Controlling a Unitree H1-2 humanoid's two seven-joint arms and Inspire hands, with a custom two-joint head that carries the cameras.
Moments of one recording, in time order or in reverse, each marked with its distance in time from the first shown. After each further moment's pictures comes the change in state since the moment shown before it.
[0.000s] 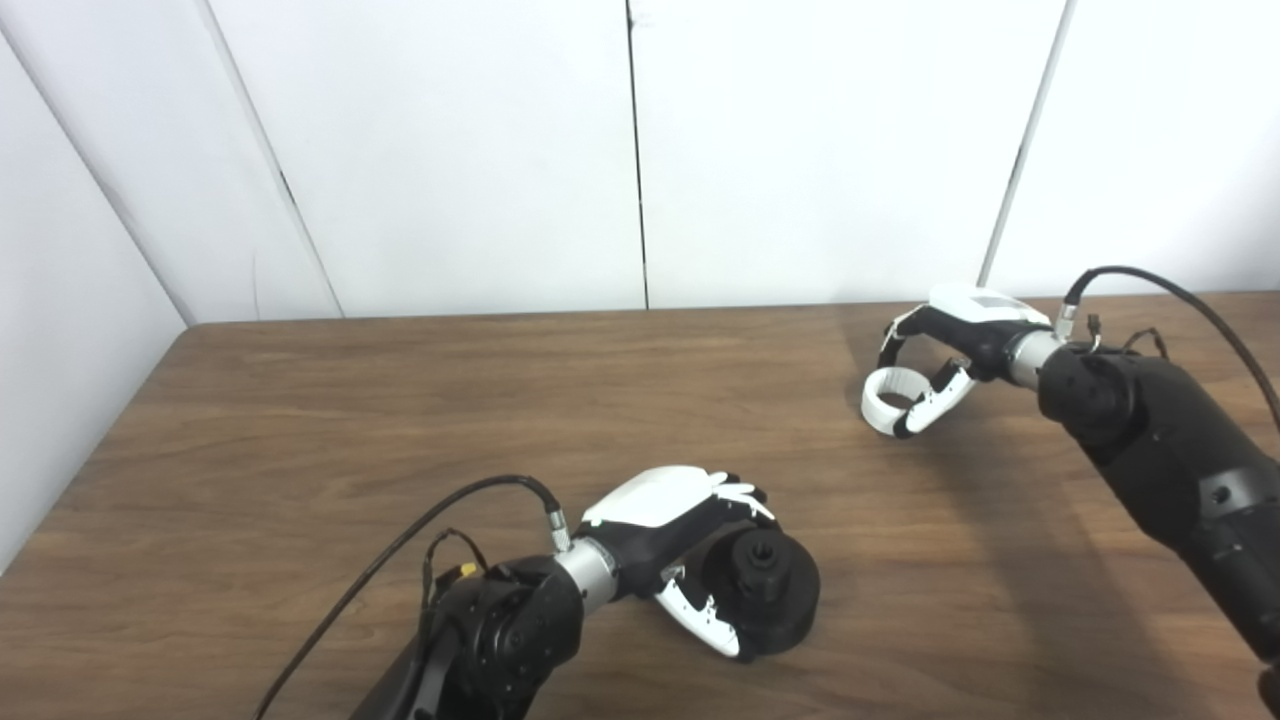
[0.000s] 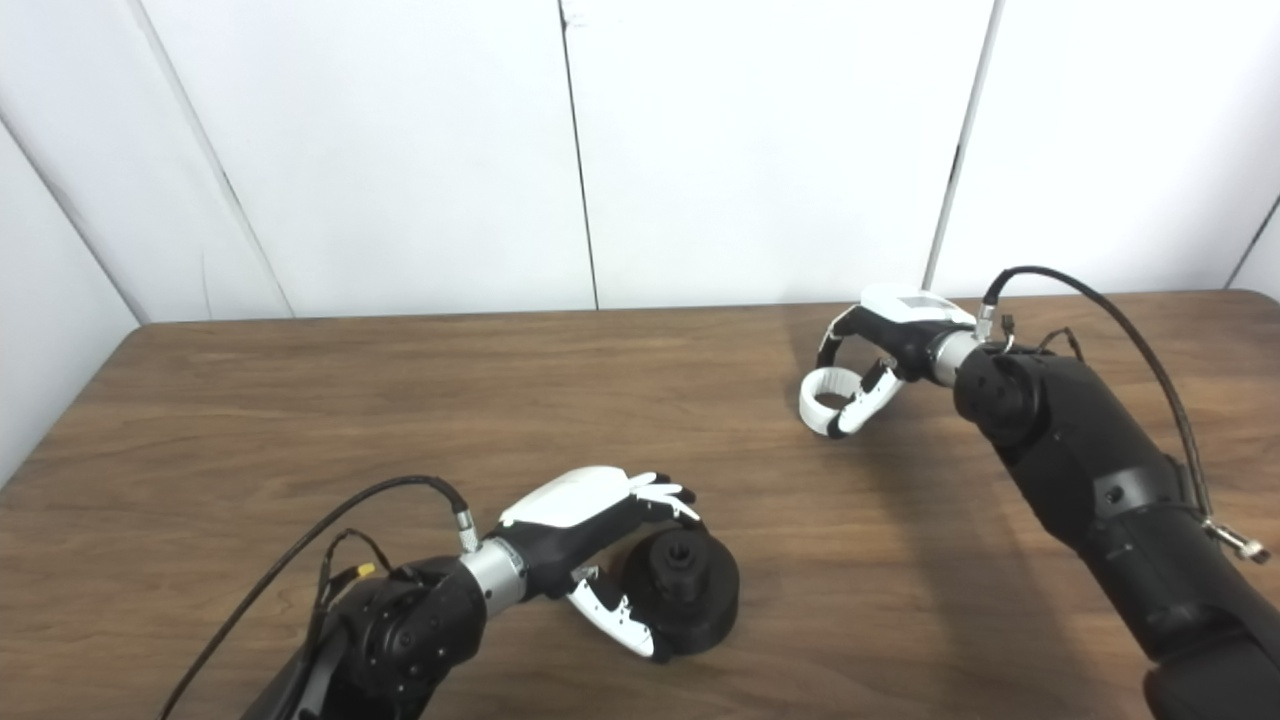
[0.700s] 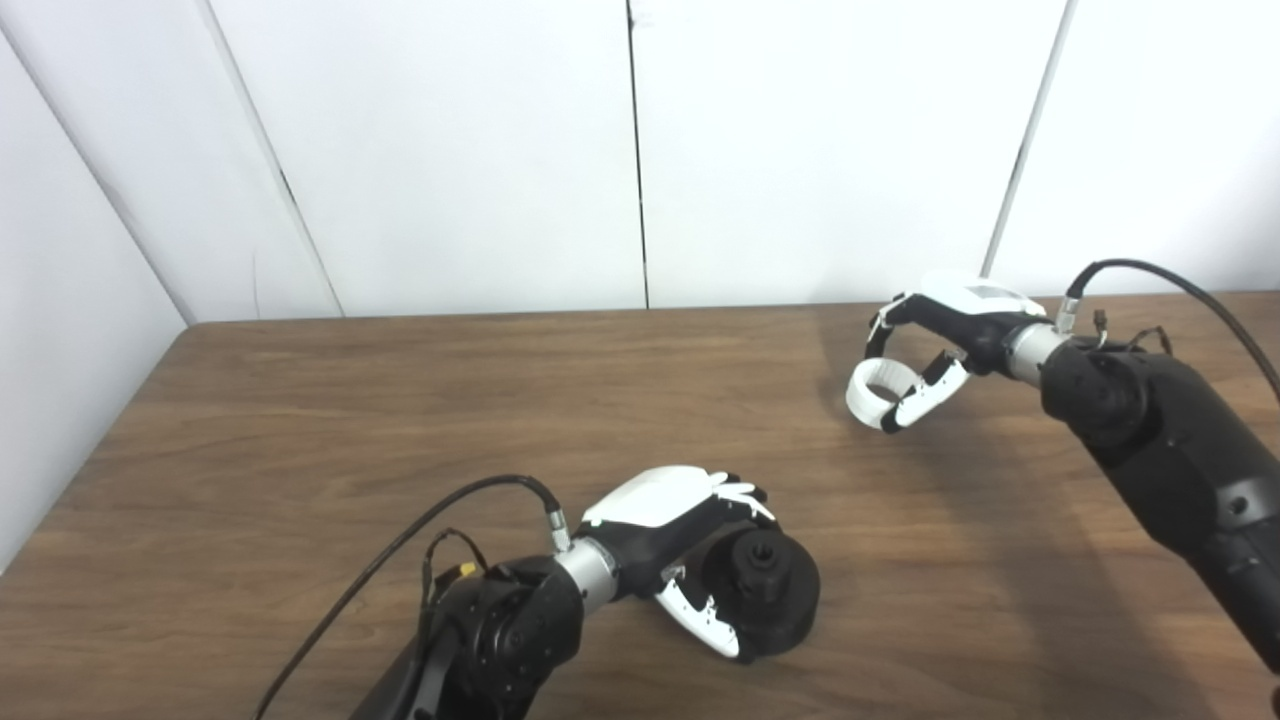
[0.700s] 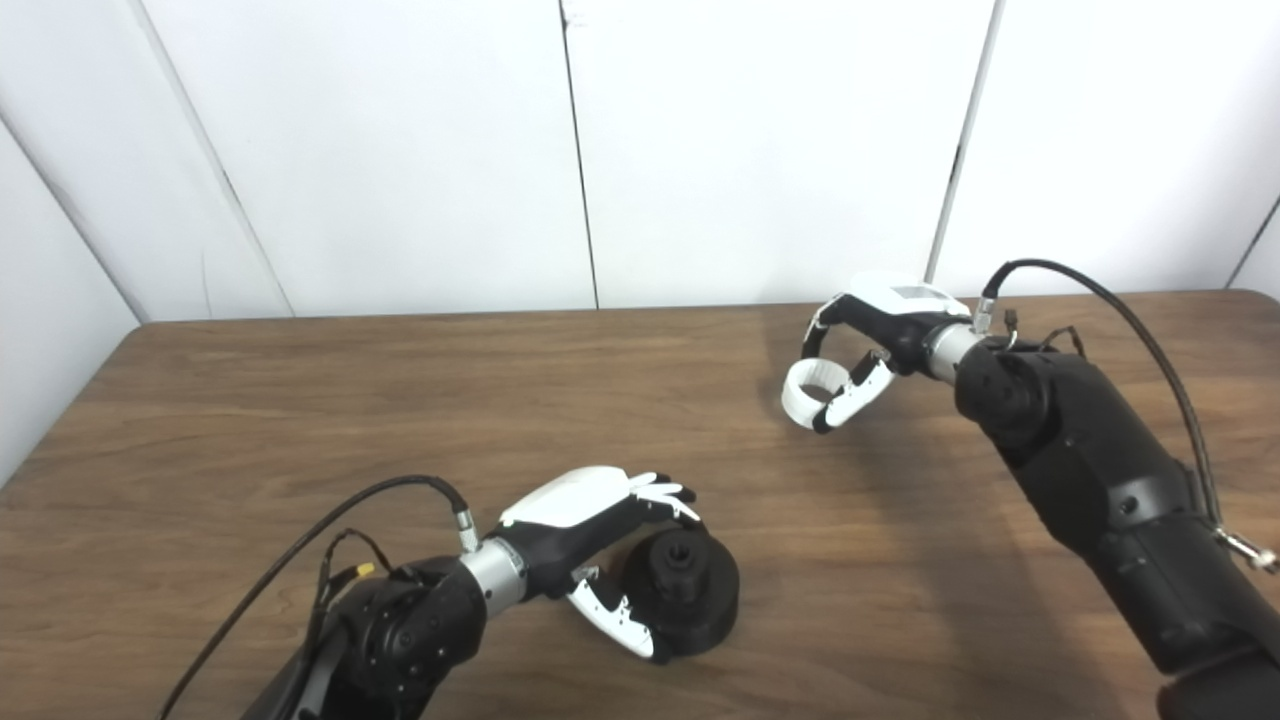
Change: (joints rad) left arm 0.000 0.000 0.000 0.000 -0.003 -0.004 0.000; right arm 0.047 -0.028 -0.025 -0.173 0.027 0.001 0.034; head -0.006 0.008
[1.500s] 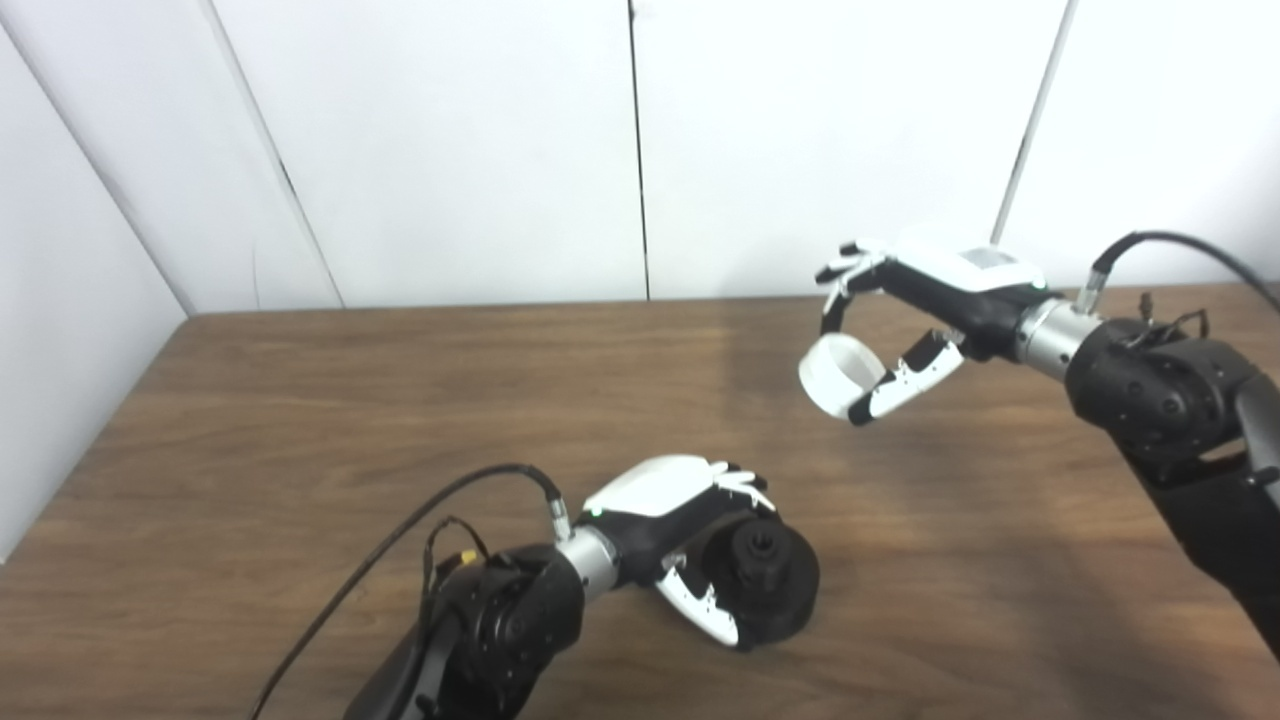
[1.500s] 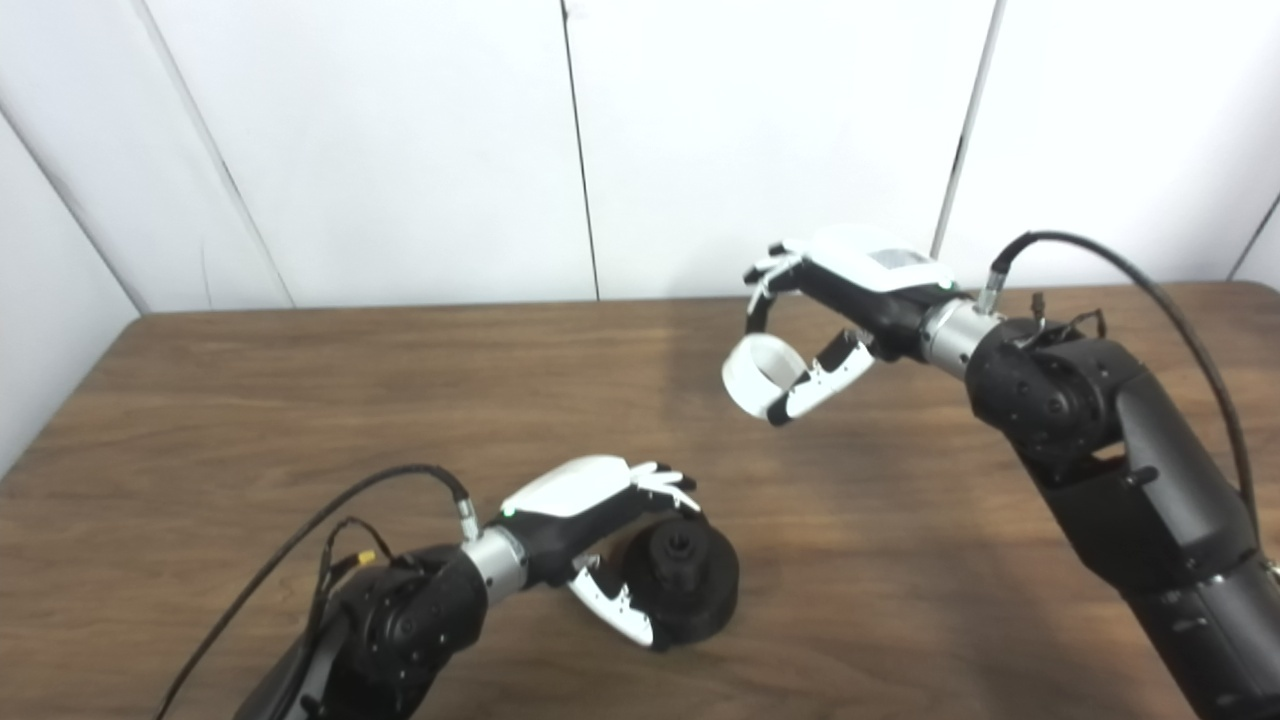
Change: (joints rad) left arm -0.004 0.001 -0.004 0.000 -0.002 0.009 -0.001; right arm 0.108 -0.019 -0.091 -0.480 0.069 0.044 0.143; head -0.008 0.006
